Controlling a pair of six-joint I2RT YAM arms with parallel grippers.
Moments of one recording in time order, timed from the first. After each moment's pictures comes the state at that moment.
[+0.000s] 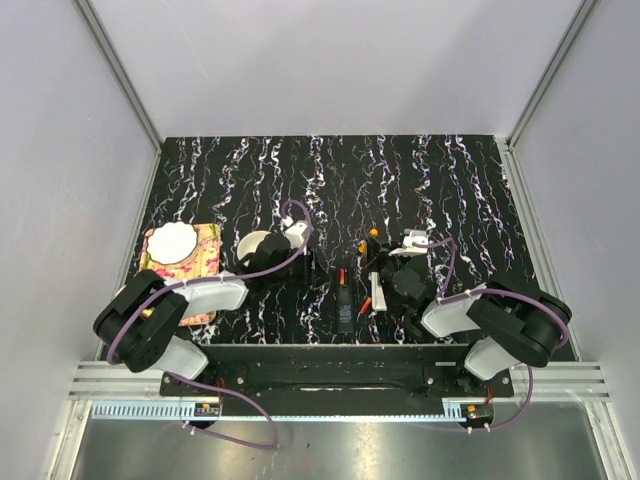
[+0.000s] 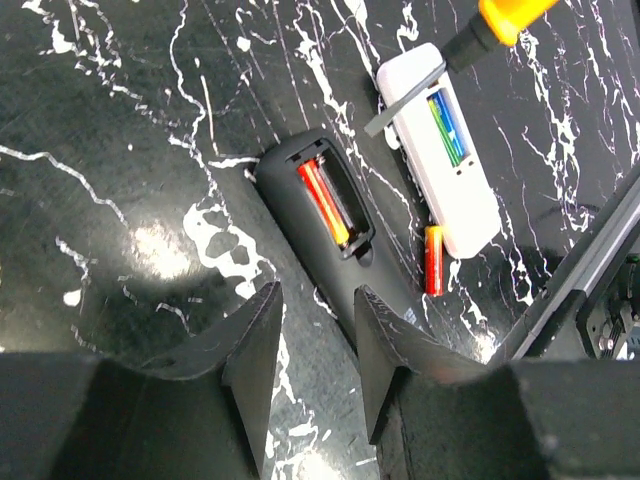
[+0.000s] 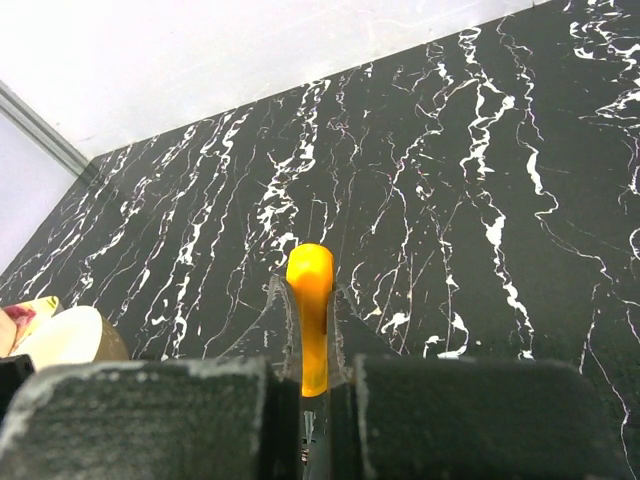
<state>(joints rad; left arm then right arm) -0.68 1.43 0.53 0.33 0.27 -0.53 0.88 1.52 0.31 1.29 0.73 0.39</state>
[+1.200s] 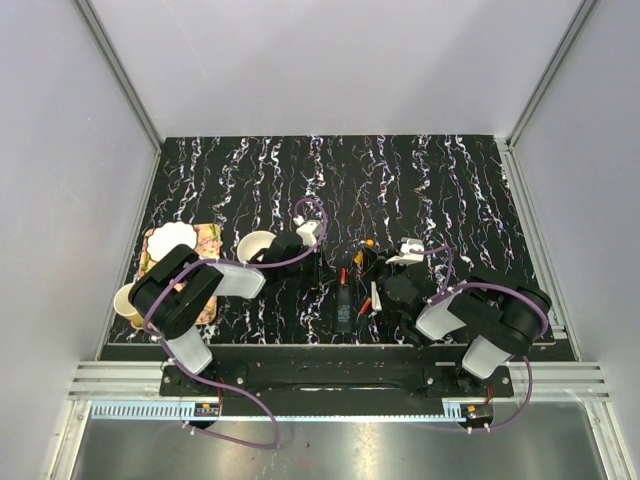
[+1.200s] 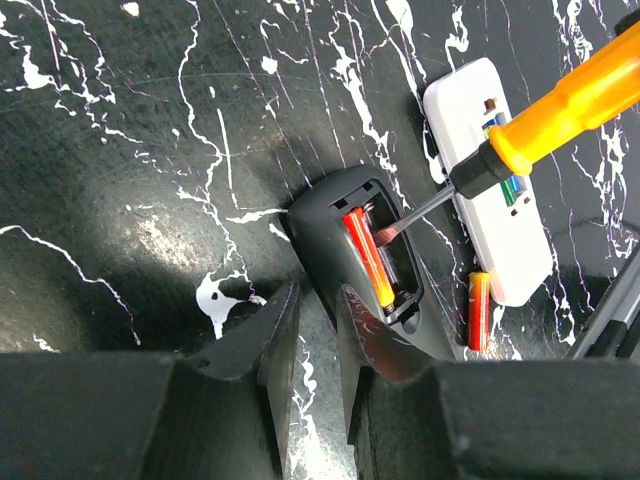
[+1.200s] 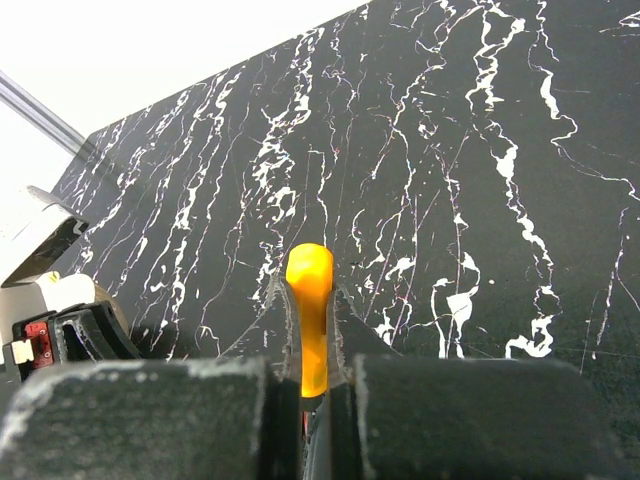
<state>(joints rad) -0.68 1.69 0.63 0.46 0.29 -0.53 0.93 1.63 0.29 1.33 0.78 0.51</state>
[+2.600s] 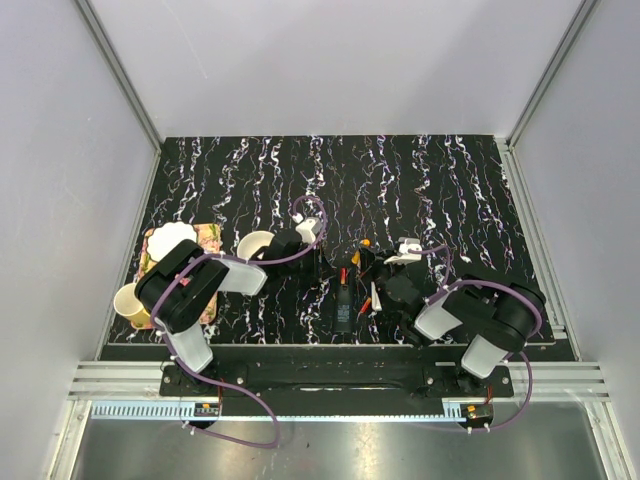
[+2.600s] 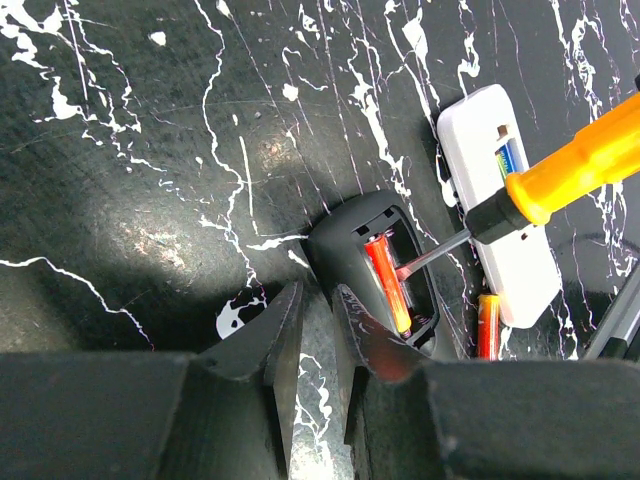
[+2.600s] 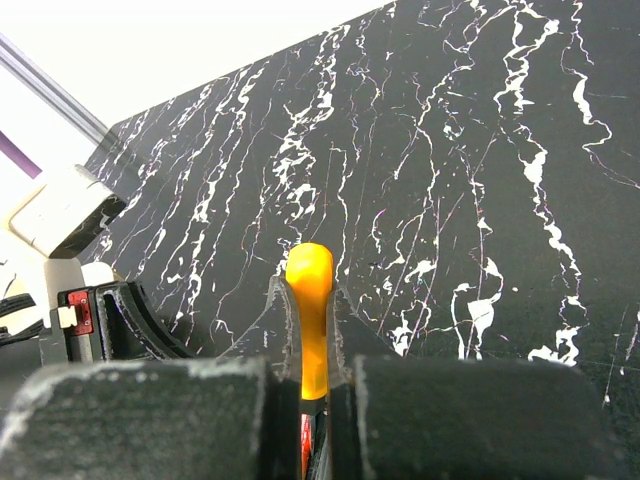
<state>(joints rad) -0.66 1.74 0.65 0.50 0.31 -0.54 0.93 1.66 0.28 1.39 0.71 0.49</state>
